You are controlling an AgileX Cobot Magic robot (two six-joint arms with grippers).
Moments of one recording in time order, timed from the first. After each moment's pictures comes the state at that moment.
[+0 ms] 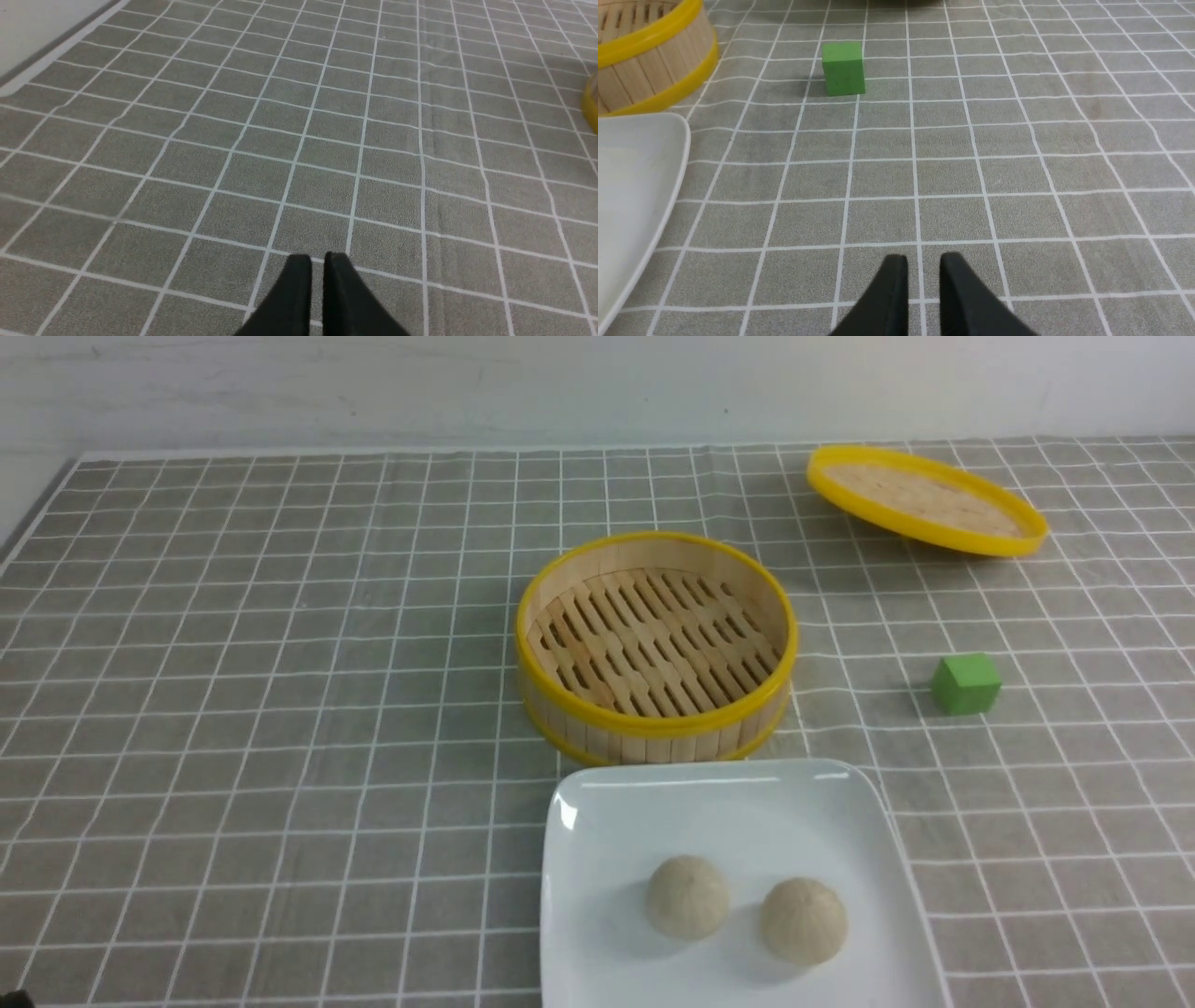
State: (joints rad) right arm 0.03 -0.01 0.02 -0.07 0.40 0.13; left arm 0.05 -0.01 0.02 0.14 0.37 -0.26
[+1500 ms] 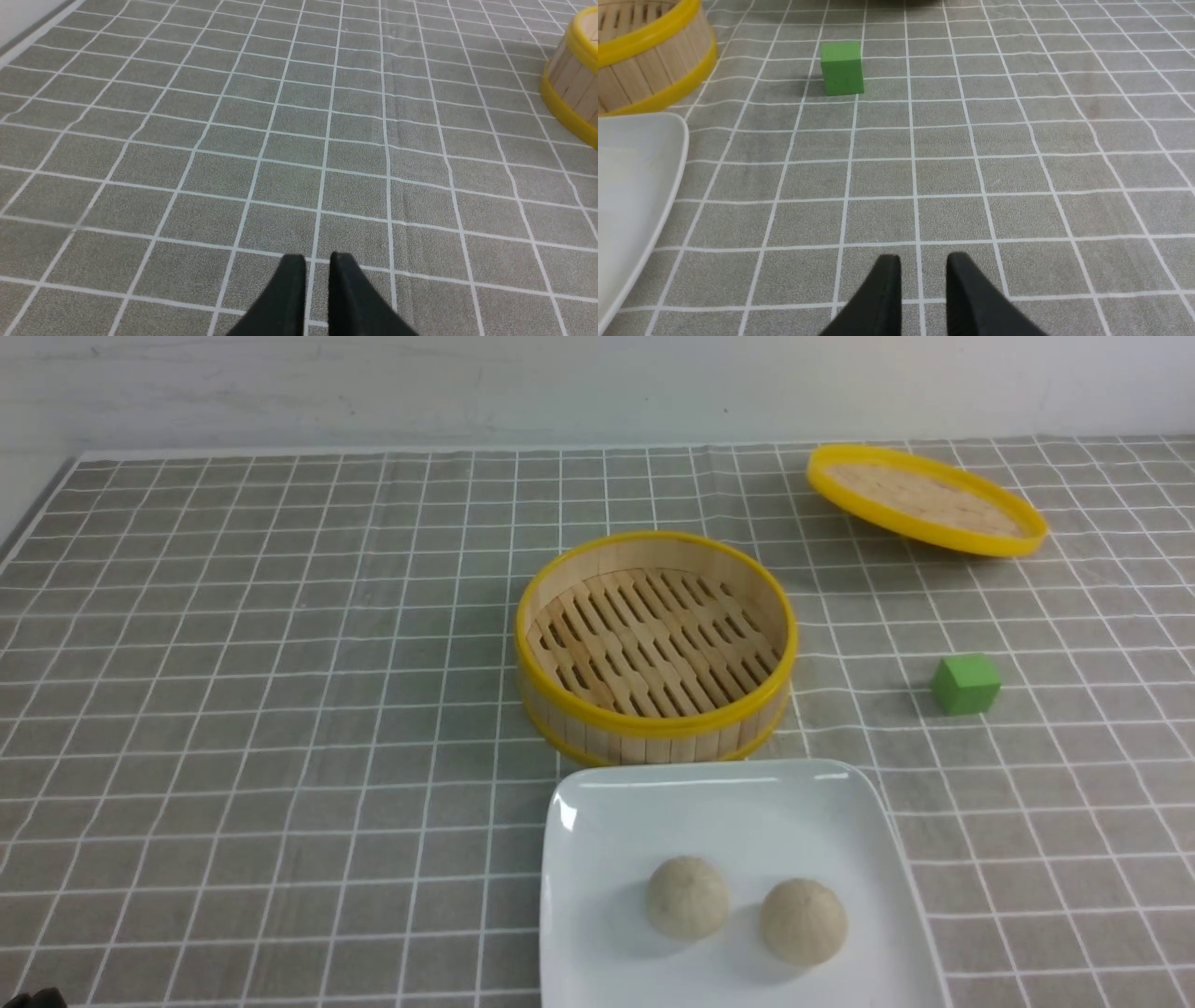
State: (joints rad) right arm 0.03 -0.01 0.02 -0.07 0.40 0.13; left arm -0.02 -0.01 0.02 0.15 0.37 -0.26
